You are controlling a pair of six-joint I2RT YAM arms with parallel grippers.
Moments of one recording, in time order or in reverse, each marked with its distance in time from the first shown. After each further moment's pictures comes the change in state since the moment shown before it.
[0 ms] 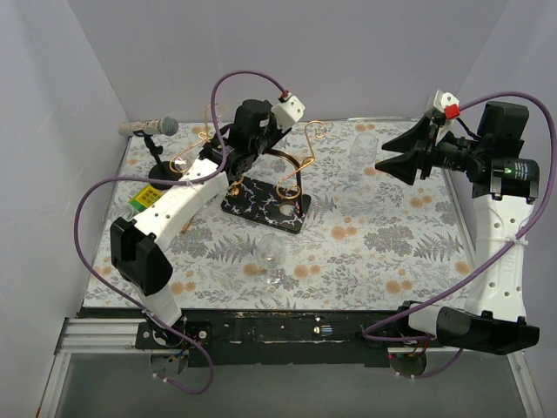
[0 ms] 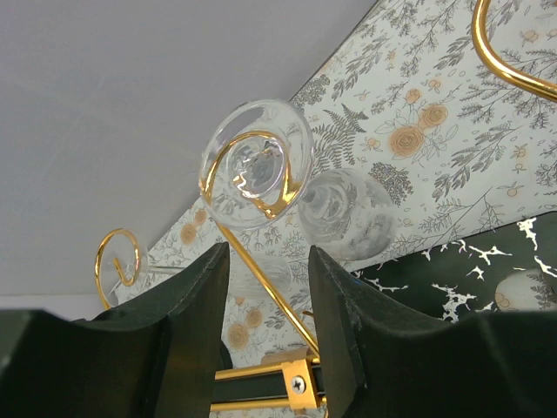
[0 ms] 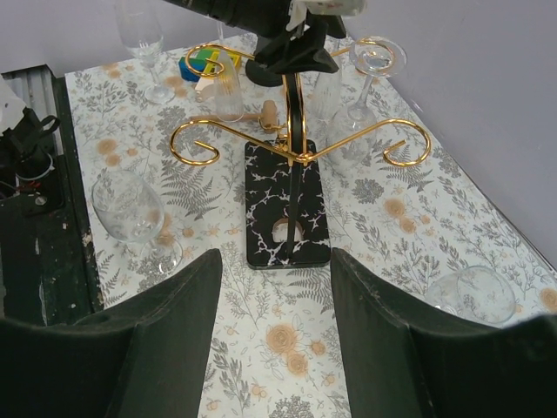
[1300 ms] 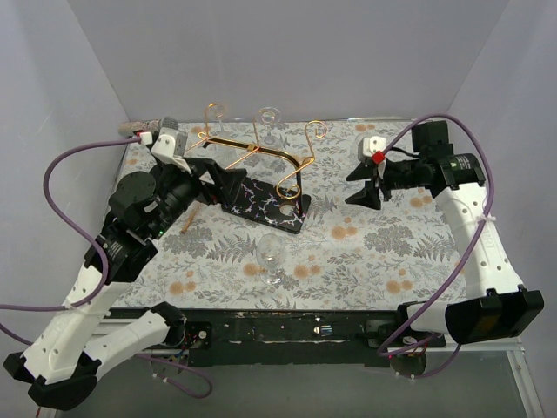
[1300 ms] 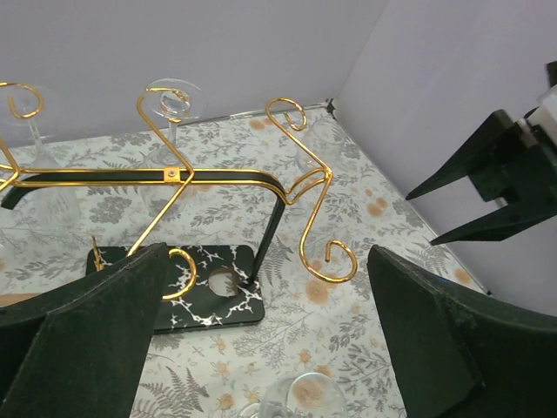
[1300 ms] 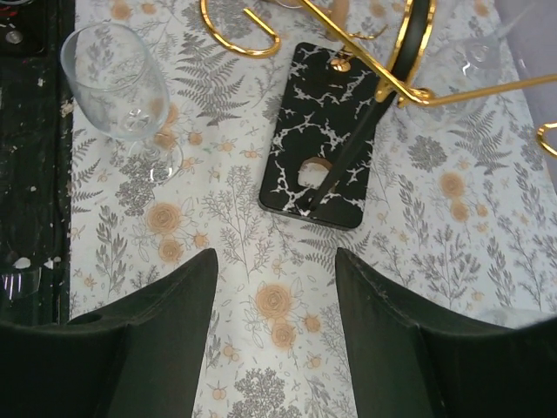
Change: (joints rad) left arm 0.008 -0.857 -0.477 0.007 0.229 -0.825; right arm 0.290 0.058 -0.178 -0.106 0.246 -0.413
